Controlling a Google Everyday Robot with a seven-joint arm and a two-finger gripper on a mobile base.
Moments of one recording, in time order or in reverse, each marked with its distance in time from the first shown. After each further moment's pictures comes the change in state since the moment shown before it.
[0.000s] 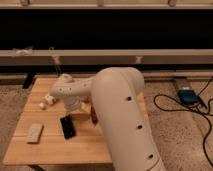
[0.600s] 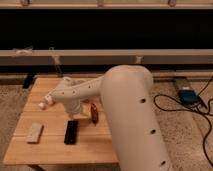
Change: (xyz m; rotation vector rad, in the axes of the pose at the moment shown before) arm -0.059 0.004 -0.020 0.052 0.006 -0.095
